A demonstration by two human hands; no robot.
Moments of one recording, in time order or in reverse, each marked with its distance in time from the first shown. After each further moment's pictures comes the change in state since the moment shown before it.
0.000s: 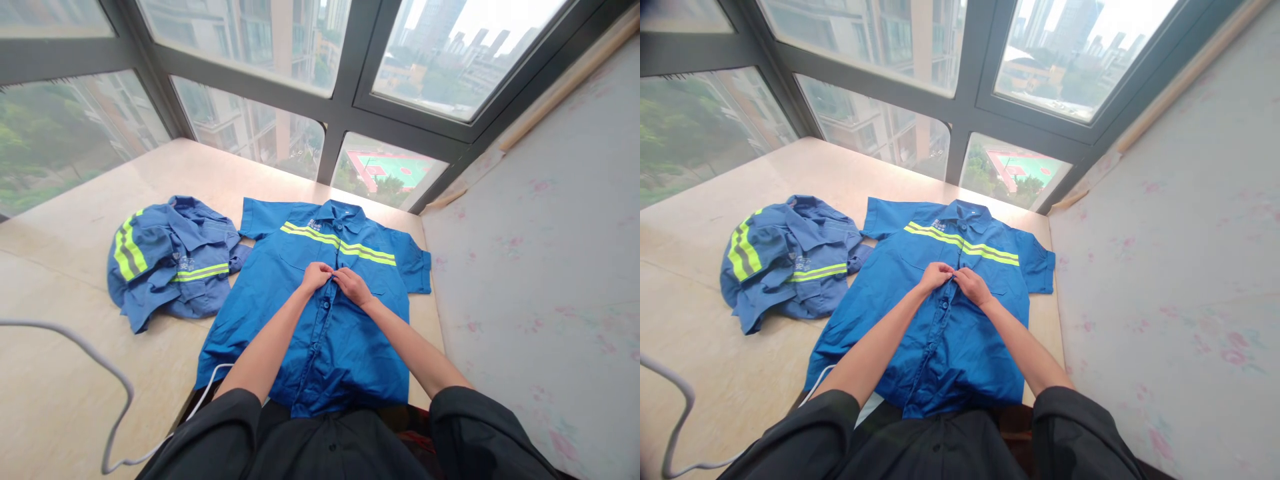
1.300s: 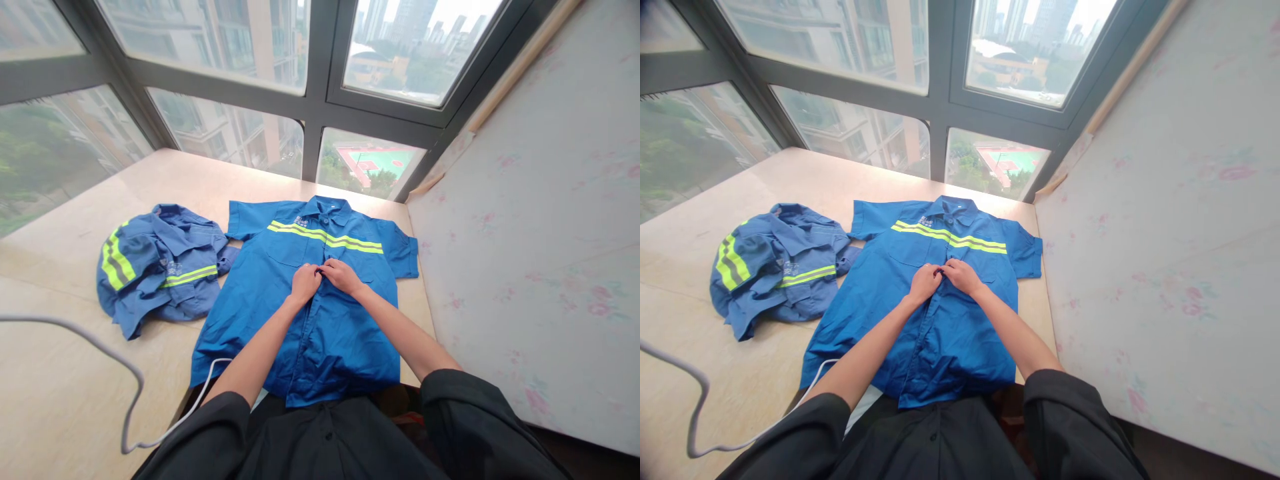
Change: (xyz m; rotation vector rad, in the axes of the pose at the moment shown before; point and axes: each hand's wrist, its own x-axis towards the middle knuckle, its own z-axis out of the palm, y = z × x) left_hand -0.040 0.001 0.012 0.576 0.122 0.247; right_hand 0.005 0.001 -0.006 -0.135 -0.118 -0.010
